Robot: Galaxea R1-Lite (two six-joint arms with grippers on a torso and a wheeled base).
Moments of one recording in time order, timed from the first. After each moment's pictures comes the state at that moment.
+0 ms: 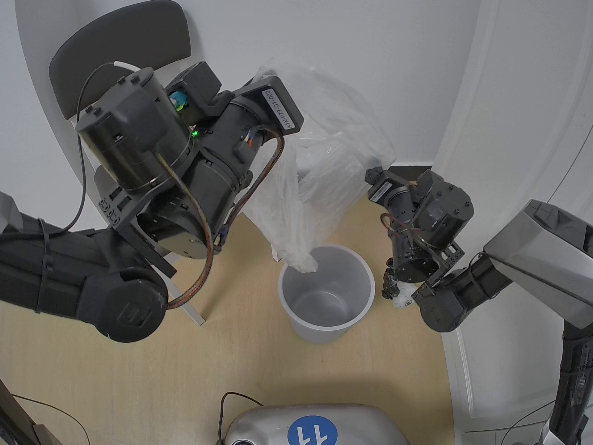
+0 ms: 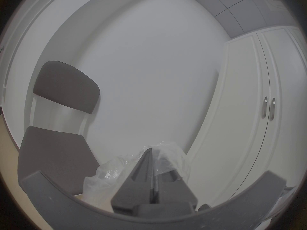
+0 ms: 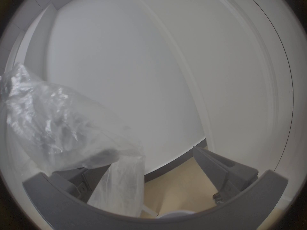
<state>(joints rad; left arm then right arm) -0.76 1.82 -1.08 -1.20 0.39 -0.18 0.58 2.23 -1.10 -1.53 -0.68 0.23</state>
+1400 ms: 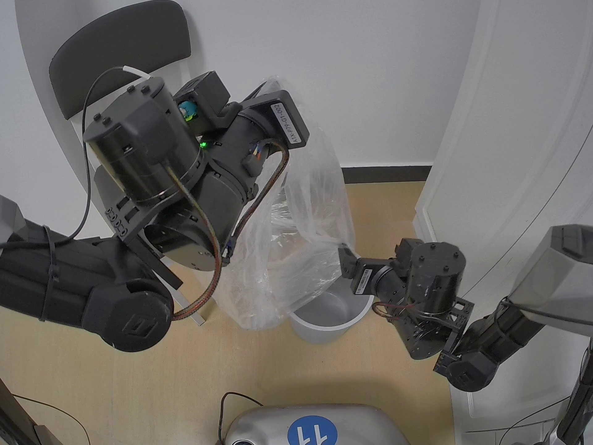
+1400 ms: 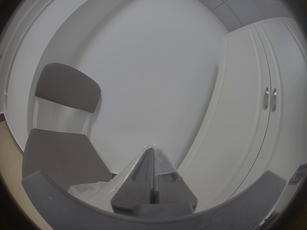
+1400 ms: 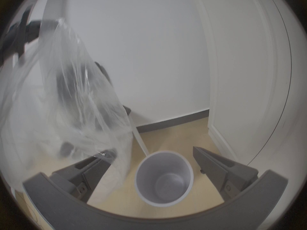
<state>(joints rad) -0.78 1.83 -1.05 -1.19 0.43 -0.13 0.74 2.08 -0.71 -1.31 -0.59 0.27</state>
